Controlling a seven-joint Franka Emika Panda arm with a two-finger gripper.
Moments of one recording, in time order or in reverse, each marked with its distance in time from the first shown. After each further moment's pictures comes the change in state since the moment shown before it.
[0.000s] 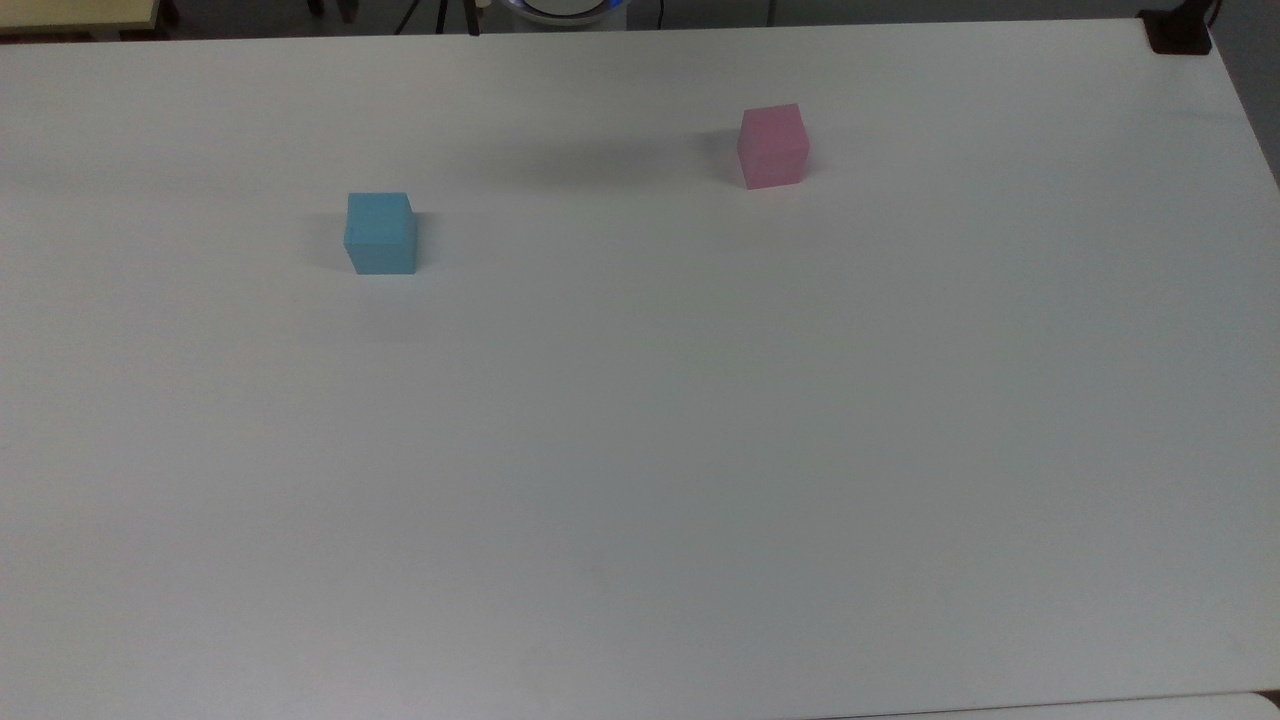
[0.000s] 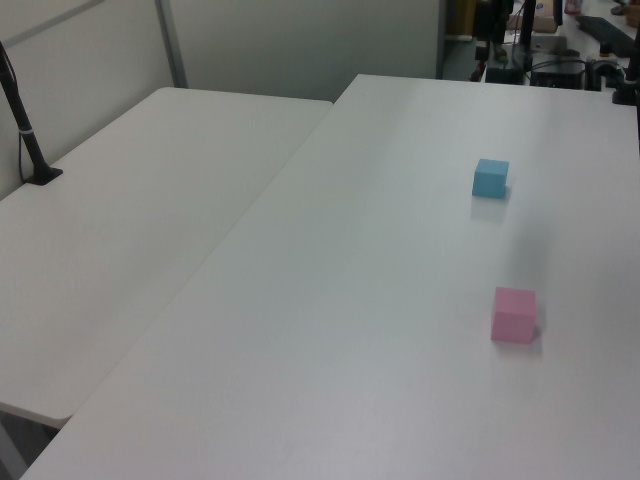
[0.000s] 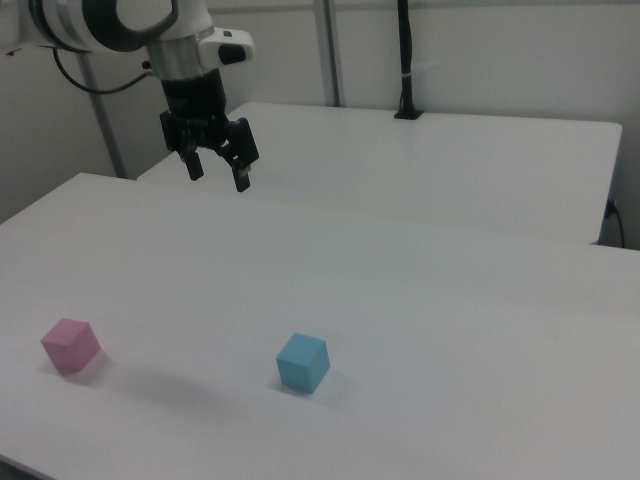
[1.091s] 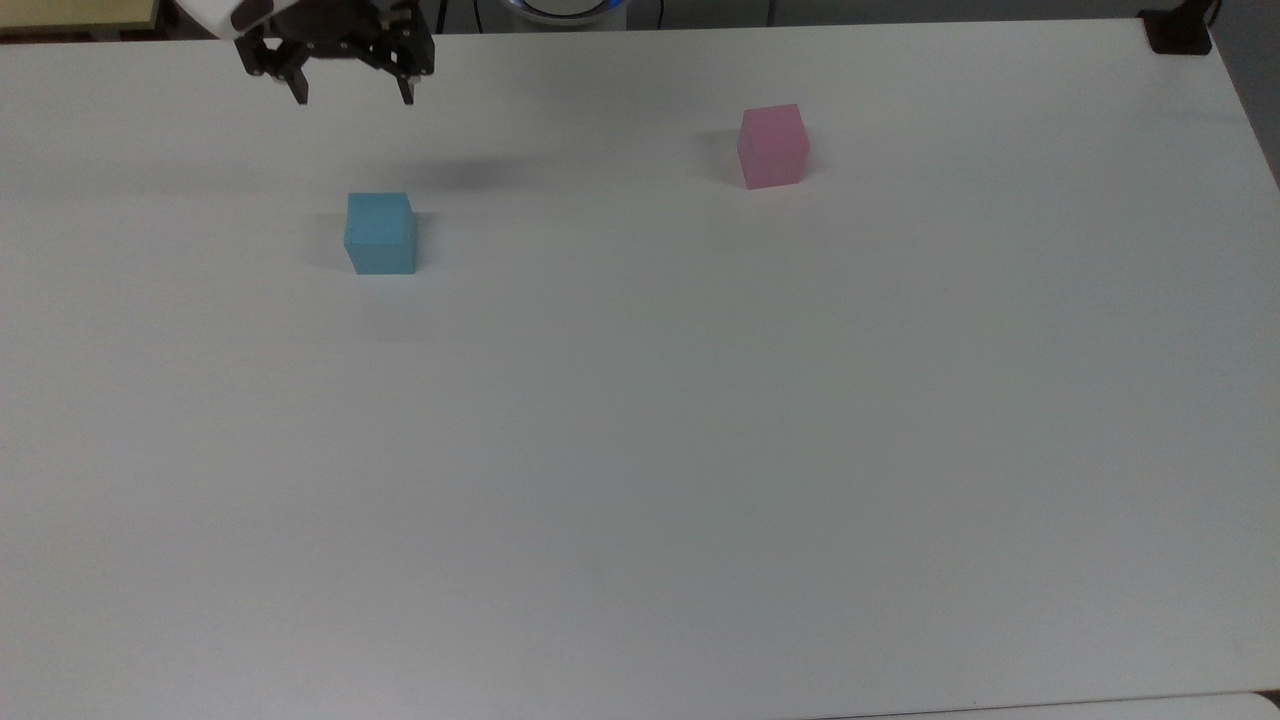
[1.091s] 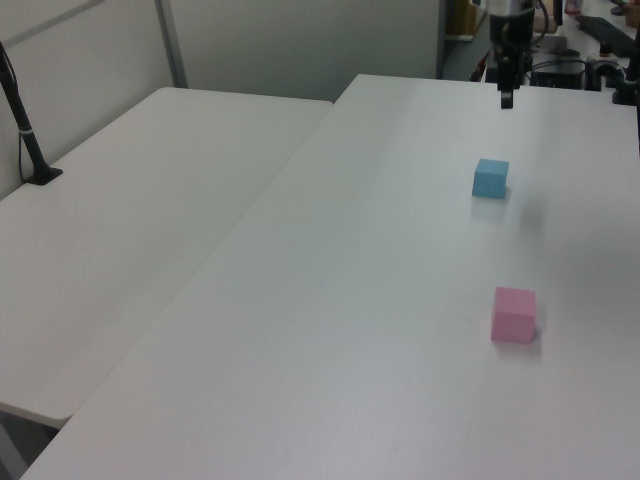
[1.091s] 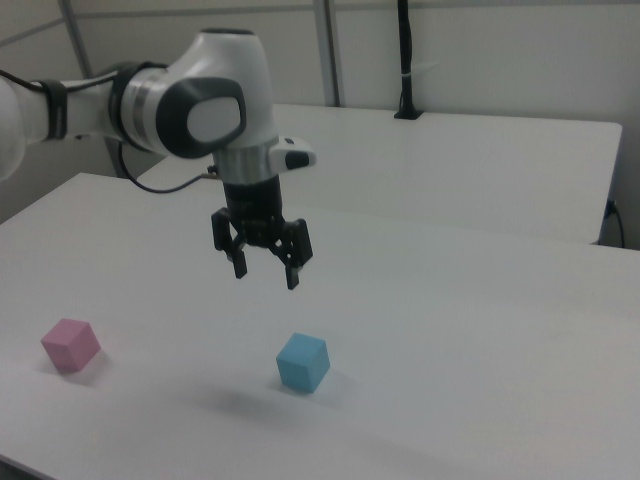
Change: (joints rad) arm -0.092 0.019 -0.042 -0.274 -0.043 0.171 -0.252
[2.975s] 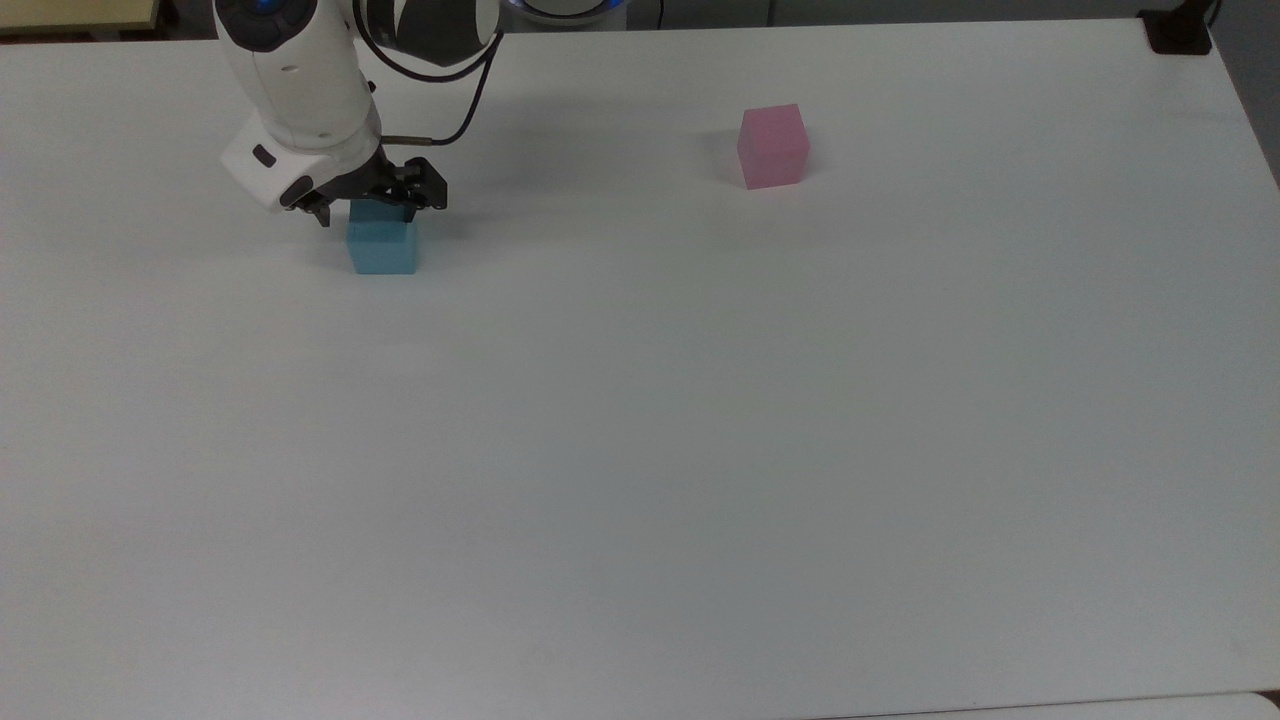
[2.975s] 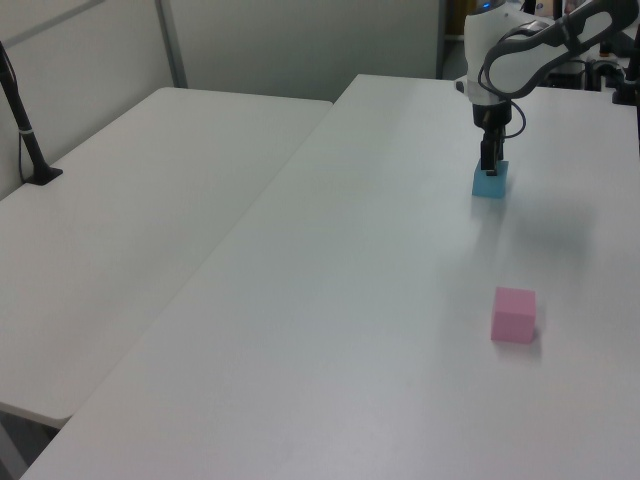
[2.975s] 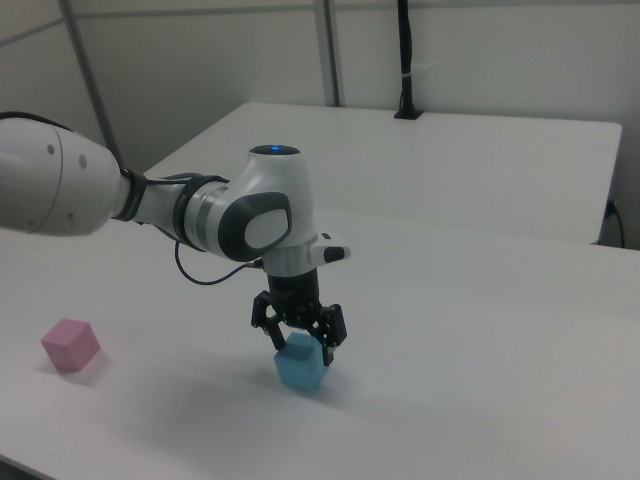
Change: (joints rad) arm -0.037 0.221 0.005 -0.140 -0.039 0.333 -0.001
